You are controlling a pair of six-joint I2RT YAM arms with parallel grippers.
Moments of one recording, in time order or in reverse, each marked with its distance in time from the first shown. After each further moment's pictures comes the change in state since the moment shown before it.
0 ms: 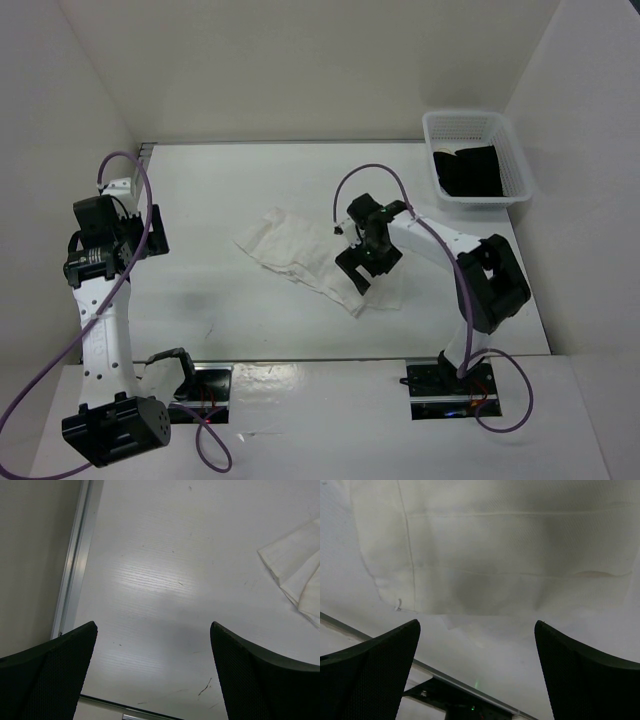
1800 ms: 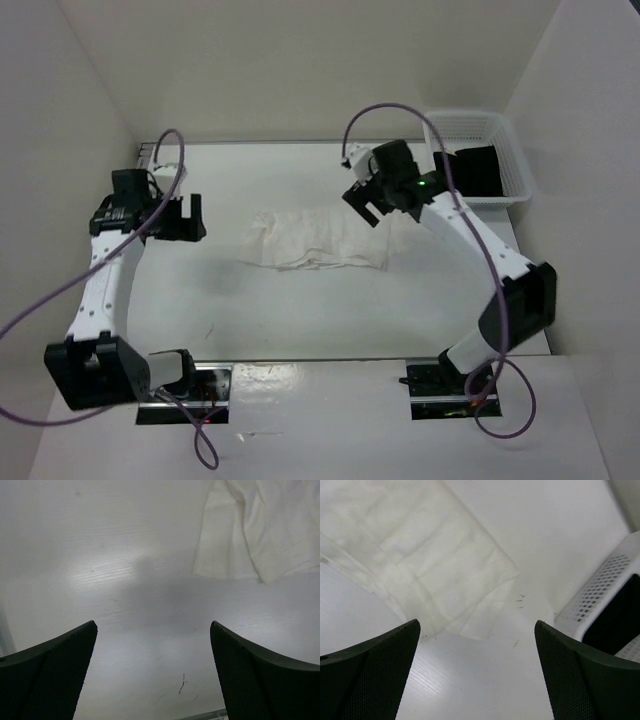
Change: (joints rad) left arm -0.152 0.214 0.082 -0.002 0.222 0.087; right arm -0.085 -0.073 0.260 0.215 0.211 -0.292
